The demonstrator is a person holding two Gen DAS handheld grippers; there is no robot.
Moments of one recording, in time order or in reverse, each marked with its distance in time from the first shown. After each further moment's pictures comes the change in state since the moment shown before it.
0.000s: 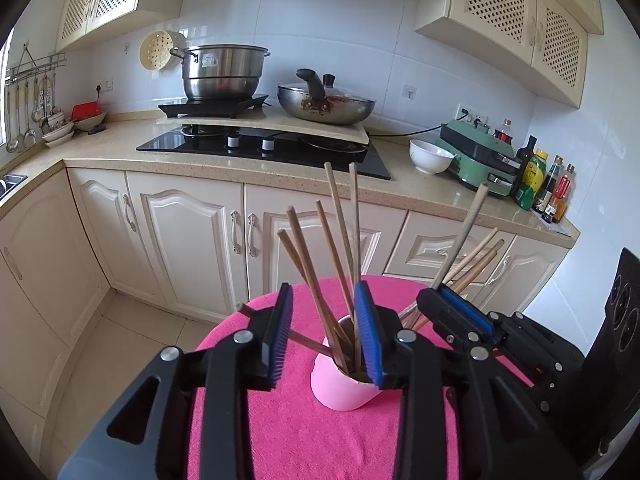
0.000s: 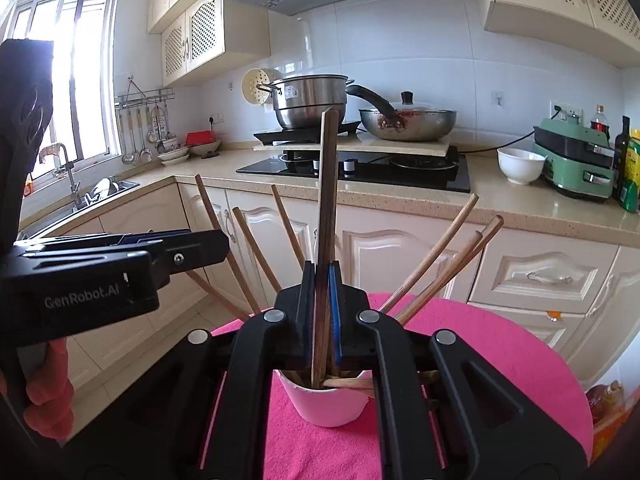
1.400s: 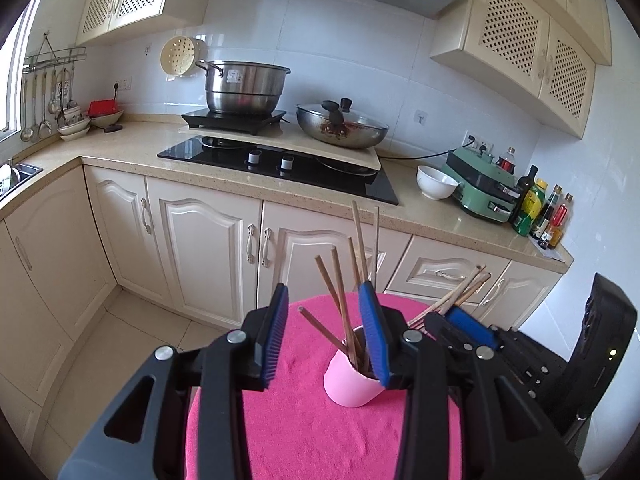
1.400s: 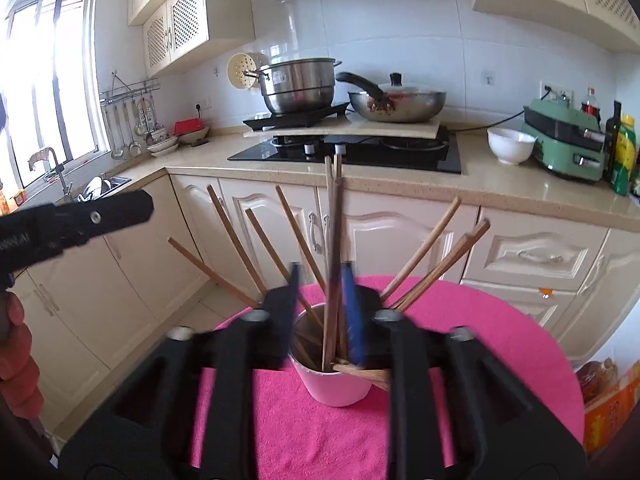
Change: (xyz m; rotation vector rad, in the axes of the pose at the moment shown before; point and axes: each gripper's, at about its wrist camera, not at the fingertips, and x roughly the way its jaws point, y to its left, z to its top) left arm -0.053 0.031 0.021 -0.058 -0.038 0.001; right arm -0.012 0.009 0.021 0.040 0.083 -0.046
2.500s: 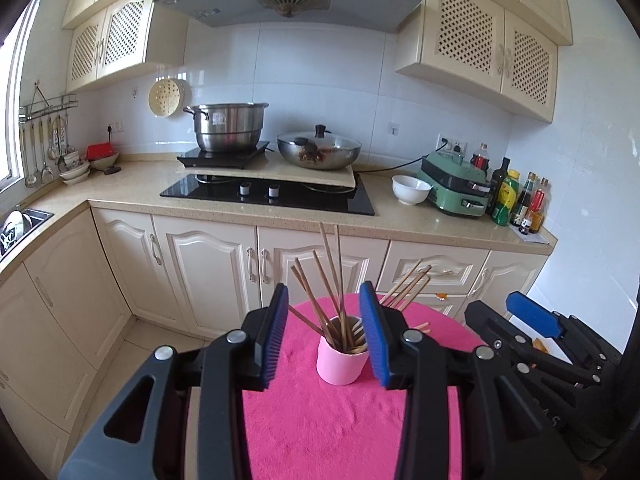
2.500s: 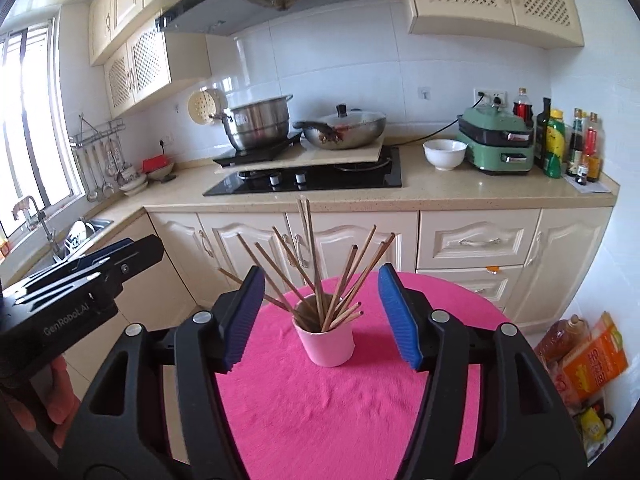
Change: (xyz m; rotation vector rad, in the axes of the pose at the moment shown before) left arm -0.110 -0.042 0.002 0.118 -0.066 0.003; right arm -0.145 0.027 0.027 0.137 -0.052 -0.155
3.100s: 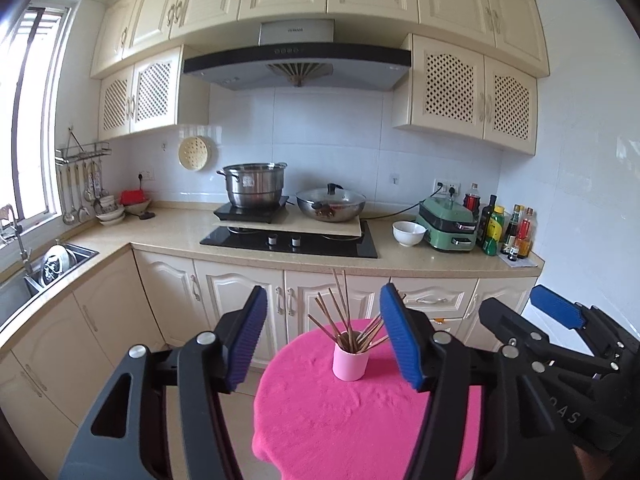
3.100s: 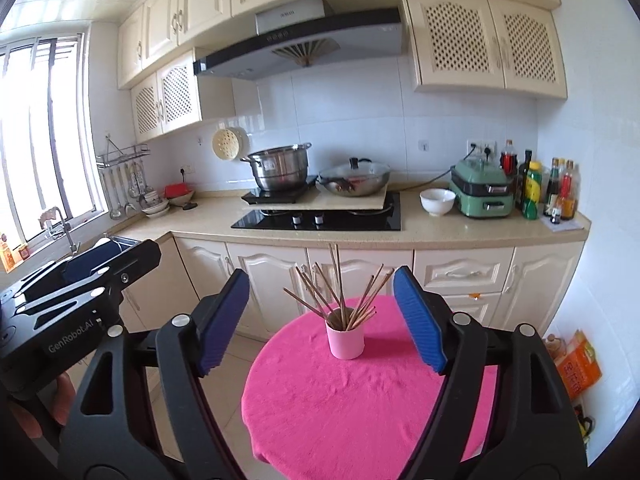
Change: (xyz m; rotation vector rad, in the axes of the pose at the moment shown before) left arm -0.205 -0.016 0.016 0.039 -0.153 0.069; right arm -0.178 0.059 0.028 -0.052 -0.117 -0.002
